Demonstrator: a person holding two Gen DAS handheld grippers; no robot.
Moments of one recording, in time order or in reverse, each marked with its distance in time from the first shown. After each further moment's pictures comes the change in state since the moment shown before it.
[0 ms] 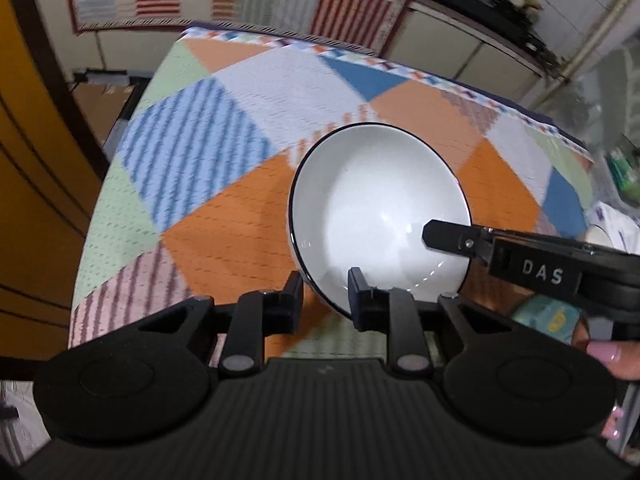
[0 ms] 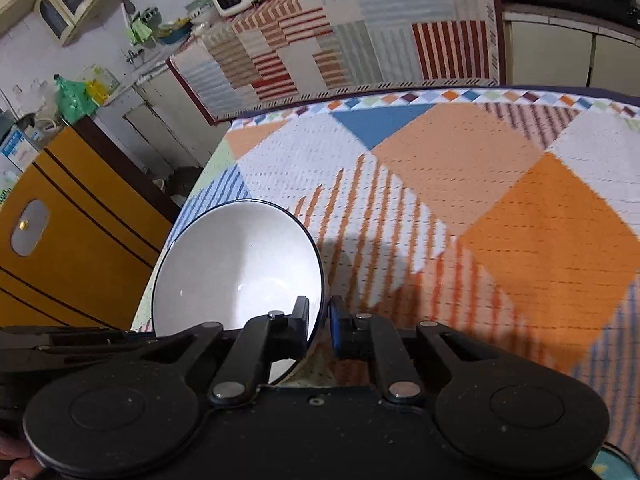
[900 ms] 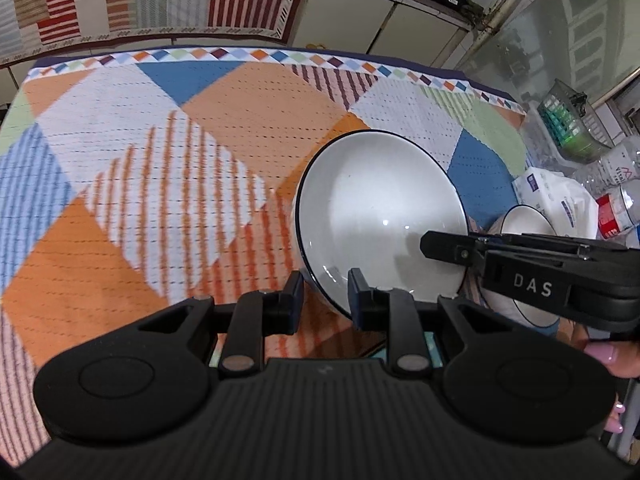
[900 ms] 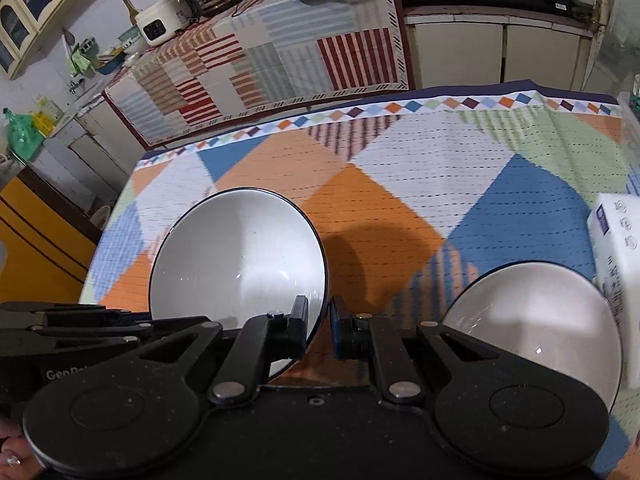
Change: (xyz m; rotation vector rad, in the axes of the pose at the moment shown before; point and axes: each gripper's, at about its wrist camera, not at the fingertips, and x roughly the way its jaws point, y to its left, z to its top) left arm 0.054 -0.125 0.022 0.149 0.072 -0.134; right arm -0.065 -0.112 0.002 0.077 -0.004 -0.173
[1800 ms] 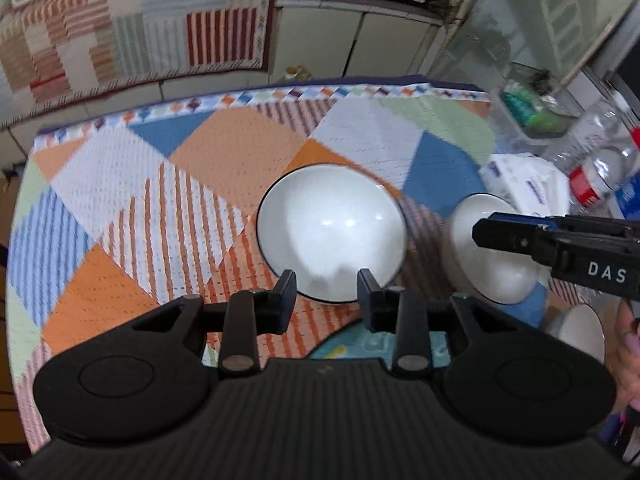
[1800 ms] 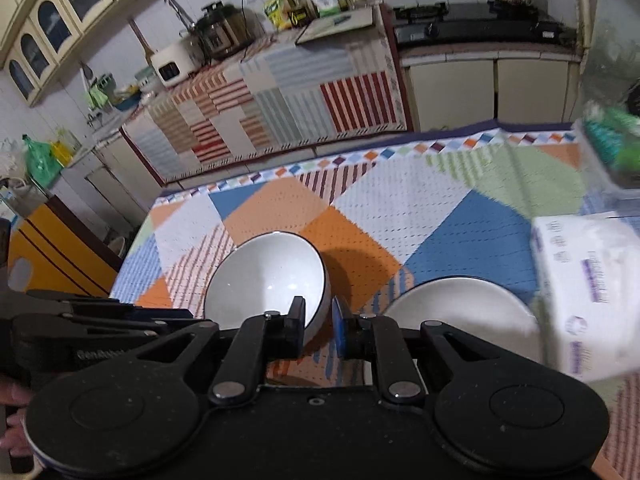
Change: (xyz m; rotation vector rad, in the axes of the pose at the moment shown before) left arm -0.055 -0.049 -0.003 0.171 -0.051 0.056; right arm -0.087 -0.027 -0.019 0.011 -0.149 0.057
